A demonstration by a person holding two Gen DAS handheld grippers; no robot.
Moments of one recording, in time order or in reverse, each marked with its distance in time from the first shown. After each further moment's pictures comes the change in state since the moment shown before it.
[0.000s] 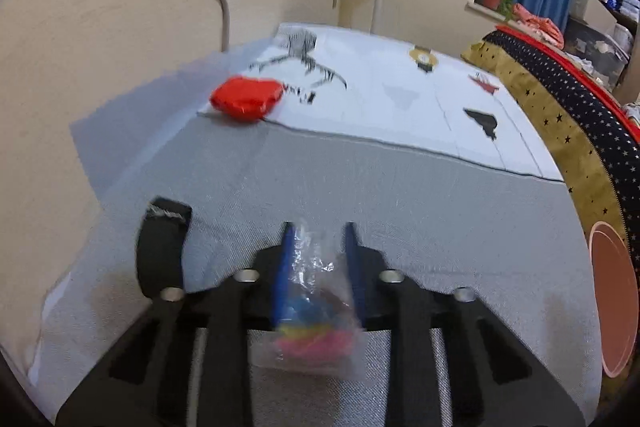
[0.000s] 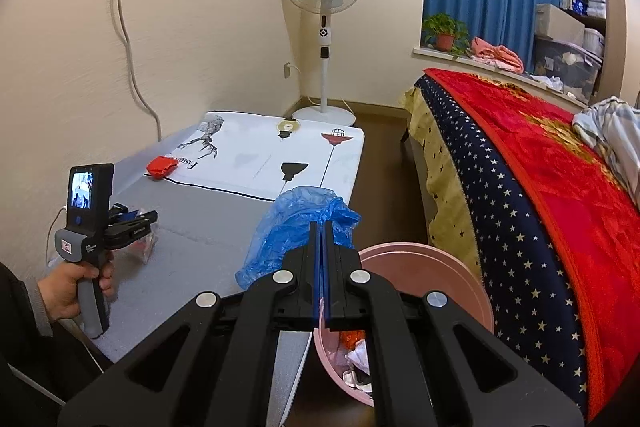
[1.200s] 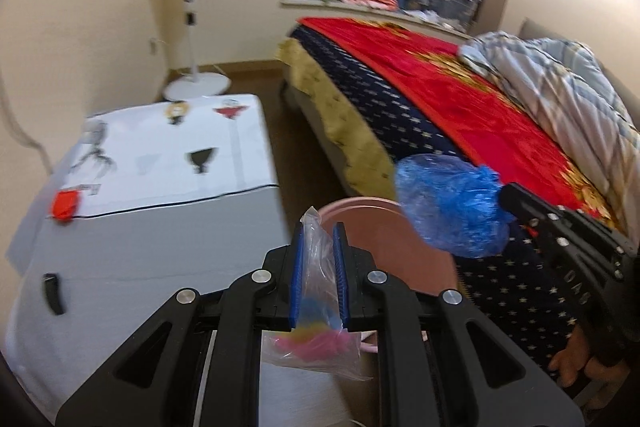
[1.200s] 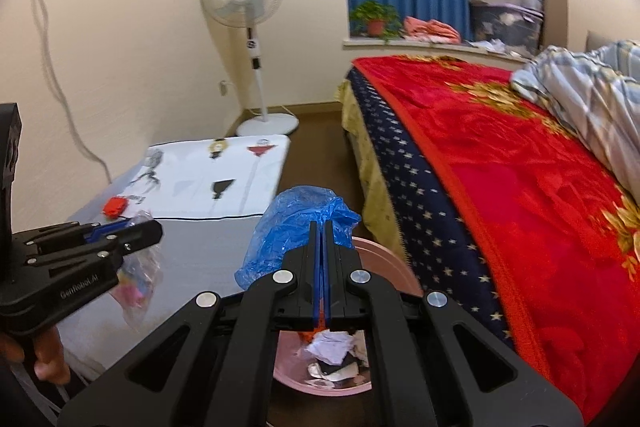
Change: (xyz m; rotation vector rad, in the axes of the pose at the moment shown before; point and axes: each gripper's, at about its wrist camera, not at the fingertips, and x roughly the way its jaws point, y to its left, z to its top) left arm -0.169 -0.248 0.012 0.334 0.046 -0.447; right arm -0.033 -0.103 -0.001 0.216 0.008 -0.148
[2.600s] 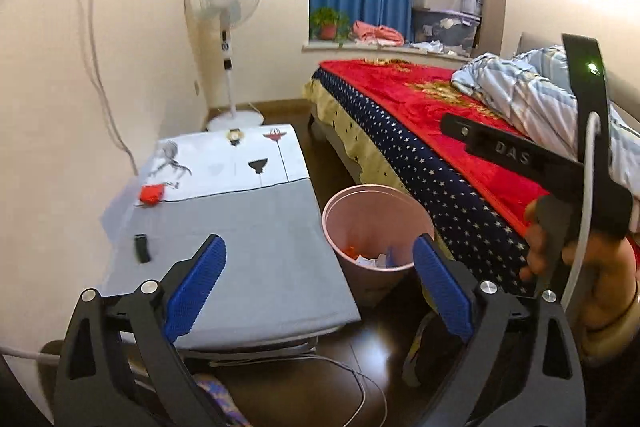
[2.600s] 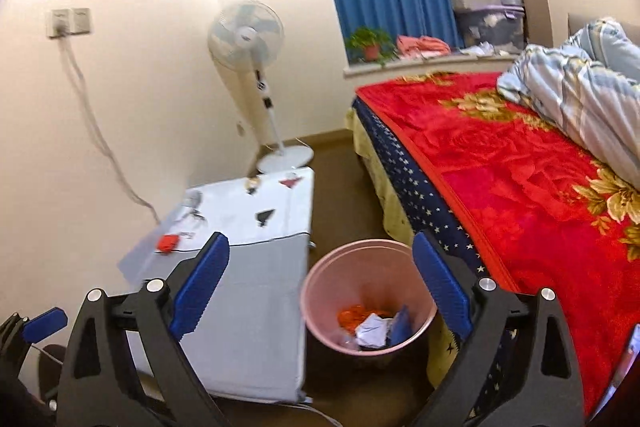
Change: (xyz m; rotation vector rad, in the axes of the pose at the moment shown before) left arm -0.235 -0.020 -0.104 0.039 -0.173 0.147; right arm -0.141 0.029 -0.007 0.117 -0.122 0.084
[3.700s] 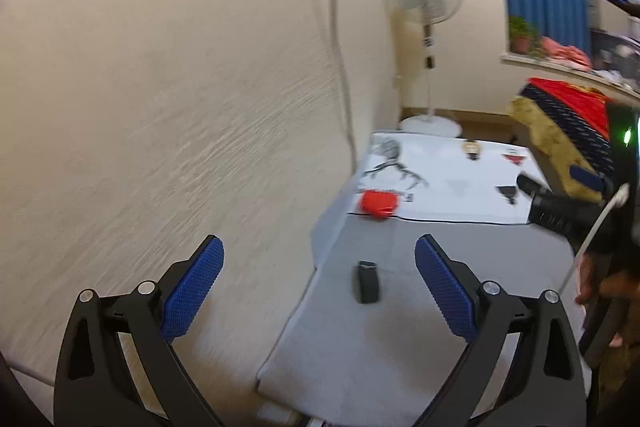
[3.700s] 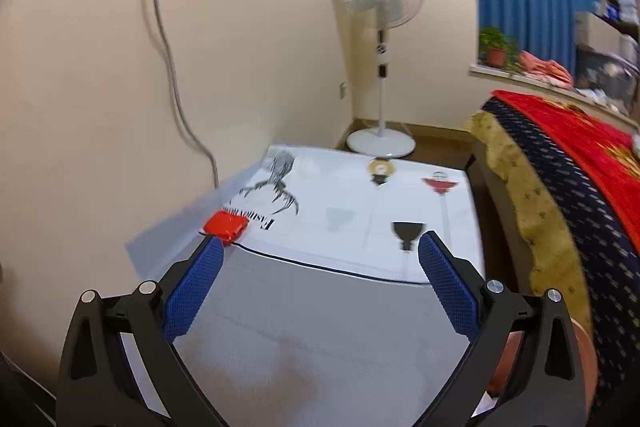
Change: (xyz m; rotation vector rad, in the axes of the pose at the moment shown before) left arm 0.100 0.265 0.014 -0.226 0.011 0.633; right arm 0.275 0.238 -0.037 -0.321 0.105 0.218
